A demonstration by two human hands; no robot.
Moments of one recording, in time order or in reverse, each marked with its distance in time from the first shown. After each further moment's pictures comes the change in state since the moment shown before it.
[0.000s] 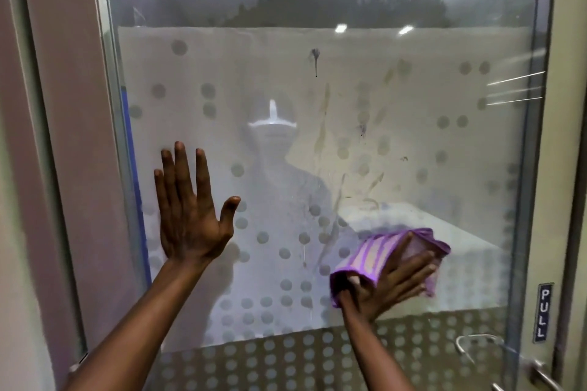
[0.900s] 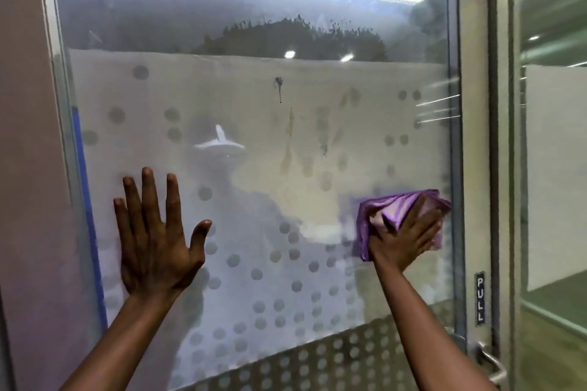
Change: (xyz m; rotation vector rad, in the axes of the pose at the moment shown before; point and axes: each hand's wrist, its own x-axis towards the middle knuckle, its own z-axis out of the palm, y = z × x) left_hand -0.001 -0.001 -0.001 -0.030 -0.017 0.027; right_hand 0.142 0.051 -0.035 -0.339 0.200 0.053
